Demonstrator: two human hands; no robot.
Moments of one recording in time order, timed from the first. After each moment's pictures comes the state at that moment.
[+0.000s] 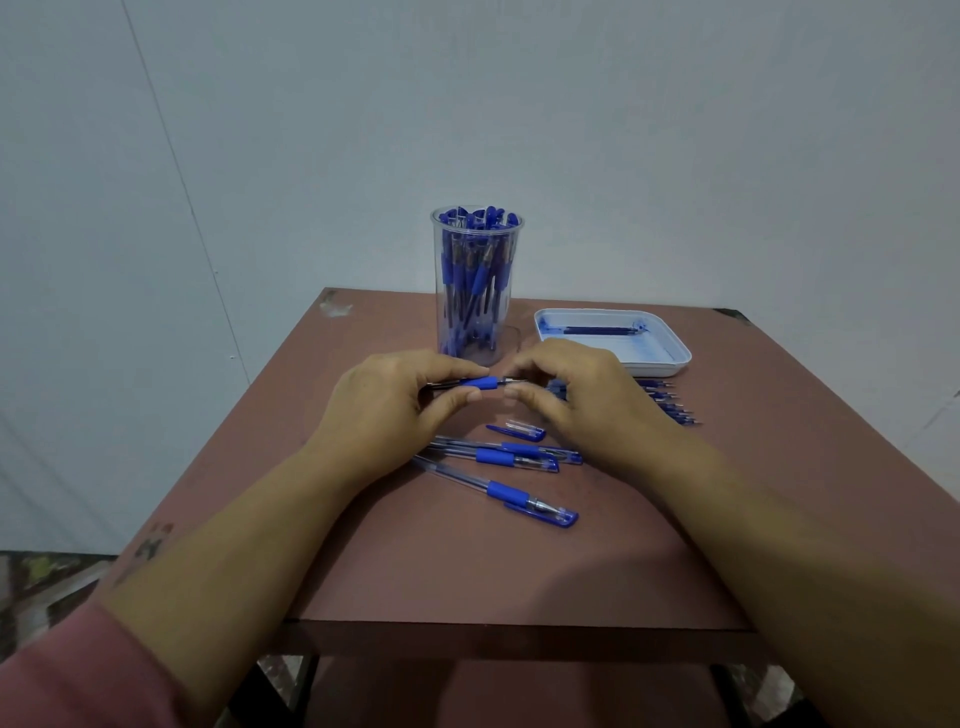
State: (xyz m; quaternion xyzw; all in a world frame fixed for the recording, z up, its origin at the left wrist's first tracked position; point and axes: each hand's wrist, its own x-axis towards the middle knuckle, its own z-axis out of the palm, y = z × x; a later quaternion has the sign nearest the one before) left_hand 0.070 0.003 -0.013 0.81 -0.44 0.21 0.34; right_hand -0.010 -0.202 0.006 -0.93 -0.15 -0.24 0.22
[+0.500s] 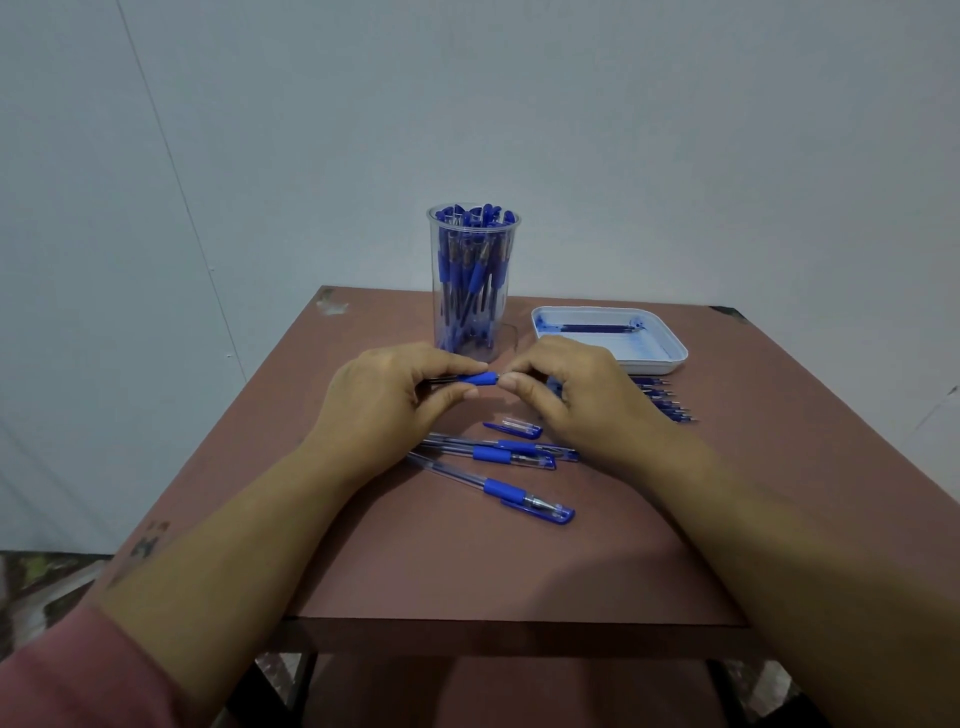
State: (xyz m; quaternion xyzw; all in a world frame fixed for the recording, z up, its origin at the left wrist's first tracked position) left_hand 0.068 0.003 -0.011 0.79 -0.44 0.24 0.34; right_hand -0.010 -0.200 0.005 -0.93 -0.15 -0.27 0.22
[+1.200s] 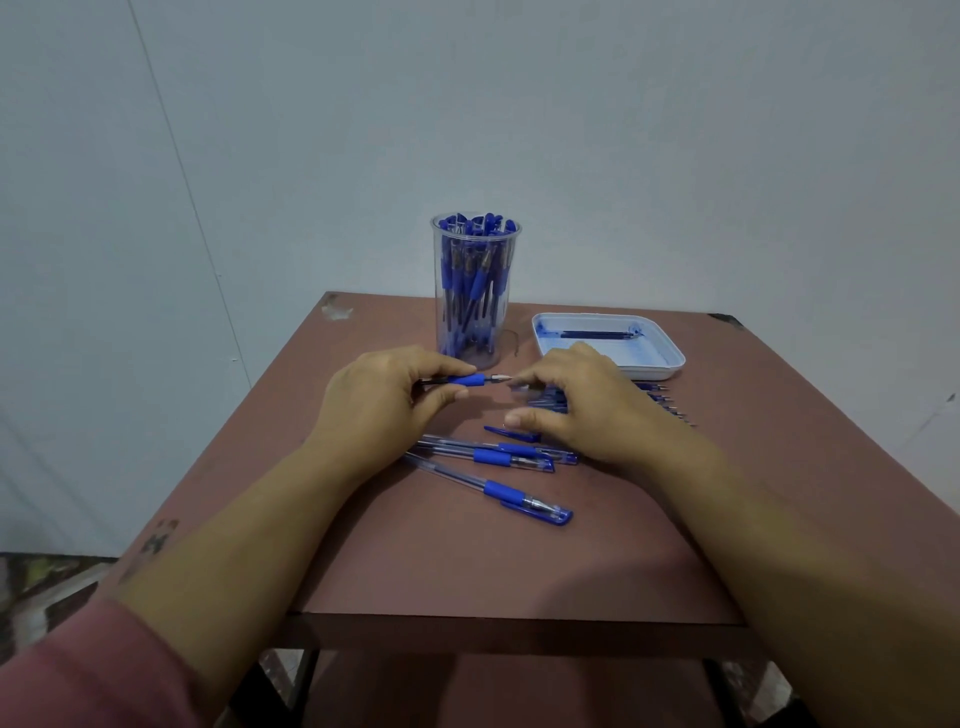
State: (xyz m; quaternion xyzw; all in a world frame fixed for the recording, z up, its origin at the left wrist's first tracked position) left_hand 0.072 0.005 -0.014 0.83 -0.39 0.24 0.33; right_hand -0.012 -0.211 0.009 -0.97 -0.08 -0.15 0.15
